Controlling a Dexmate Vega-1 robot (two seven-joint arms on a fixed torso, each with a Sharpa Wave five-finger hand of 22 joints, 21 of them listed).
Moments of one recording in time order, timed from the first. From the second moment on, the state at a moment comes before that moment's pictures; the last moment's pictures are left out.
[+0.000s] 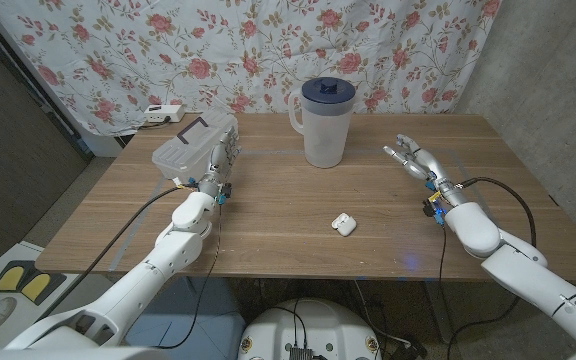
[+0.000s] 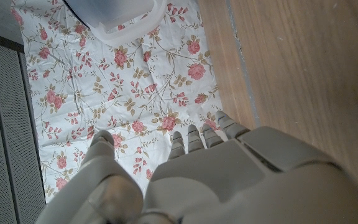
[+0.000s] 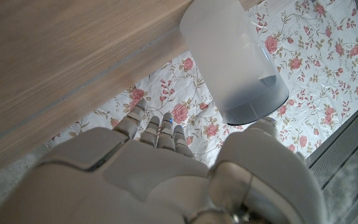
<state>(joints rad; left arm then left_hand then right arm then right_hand) 0.88 0.47 0.40 -1.29 -0.62 -0.39 0.06 0.22 0.06 0.41 -0.14 0.18 -0.01 -0.09 0.18 0.18 0.01 0.00 0.21 0.20 -0.04 -0.02 0.18 0.17 0.06 0.00 0.19 0.17 -1.23 -0.80 -0.23 -1.78 0.06 0.20 -0.28 0.58 0.10 -0.18 -0.02 0.22 -0.04 0.08 0.20 0.19 0.07 0.07 0.21 0.20 -0.07 0.03 0.20 0.20 0.09 0.07 0.19 0.17</state>
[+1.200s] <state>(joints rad) 0.84 0.43 0.44 -1.25 -0.61 -0.39 0.05 0.23 0.06 0.42 -0.15 0.18 -0.01 -0.09 0.18 0.18 0.01 0.00 0.21 0.20 -0.04 -0.02 0.18 0.17 0.06 0.00 0.19 0.17 -1.33 -0.86 -0.21 -1.85 0.02 0.18 -0.33 0.58 0.10 -0.18 -0.03 0.21 -0.05 0.06 0.20 0.19 0.06 0.07 0.21 0.20 -0.09 0.04 0.20 0.20 0.07 0.09 0.19 0.17</state>
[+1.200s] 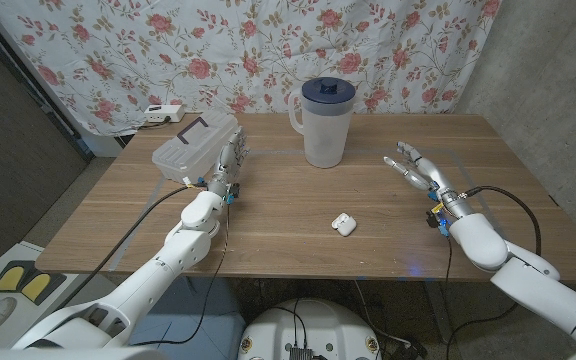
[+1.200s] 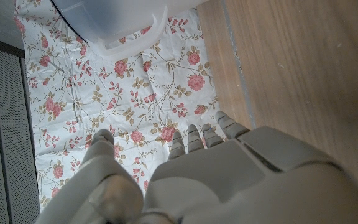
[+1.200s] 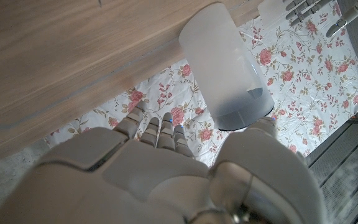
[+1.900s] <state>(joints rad) 0.87 0.45 0.43 -1.31 -0.59 -0.36 0.09 0.23 0.07 0.42 -0.15 0.18 0.00 -0.09 0.18 0.18 0.01 0.00 0.21 0.20 -0.04 -0.02 0.18 0.17 0.06 0.00 0.19 0.17 -1.38 -0.89 -0.22 -1.93 -0.06 0.10 -0.38 0.58 0.10 -0.17 -0.03 0.20 -0.06 0.04 0.20 0.19 0.08 0.07 0.21 0.20 -0.10 0.04 0.20 0.20 0.07 0.09 0.19 0.17</state>
